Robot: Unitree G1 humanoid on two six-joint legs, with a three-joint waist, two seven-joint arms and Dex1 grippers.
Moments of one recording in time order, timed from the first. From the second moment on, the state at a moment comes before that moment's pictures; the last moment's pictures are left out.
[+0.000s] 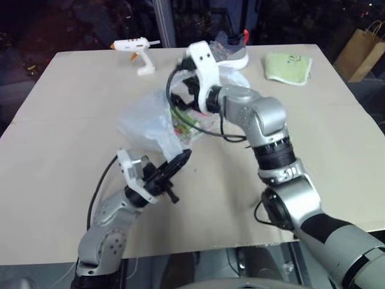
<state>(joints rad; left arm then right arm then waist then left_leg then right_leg) 0.09 0.34 0.12 -0.43 -0.73 0.23 -0.78 -1.03 -0.02 0.19 0.17 0.23 0.88 0.55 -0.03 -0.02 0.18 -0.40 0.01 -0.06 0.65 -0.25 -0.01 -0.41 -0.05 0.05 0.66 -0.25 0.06</state>
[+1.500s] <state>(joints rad) -0.22 0.46 0.18 -0.34 -0.77 0.36 -0.70 -0.98 -0.52 -0.03 0.37 0.35 0.75 0.89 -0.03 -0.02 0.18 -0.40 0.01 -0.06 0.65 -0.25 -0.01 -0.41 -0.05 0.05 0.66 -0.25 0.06</state>
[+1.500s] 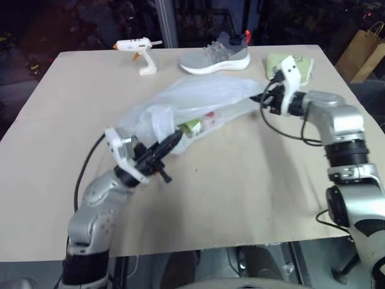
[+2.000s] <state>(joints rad) -1.13 0.55 0.34 0.30 -0.92 0.55 -0.62 -1.30 -0.56 -0.47 0.49 0.71 1.04 0.64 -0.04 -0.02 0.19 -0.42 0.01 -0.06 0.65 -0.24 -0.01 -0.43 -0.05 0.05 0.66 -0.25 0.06</state>
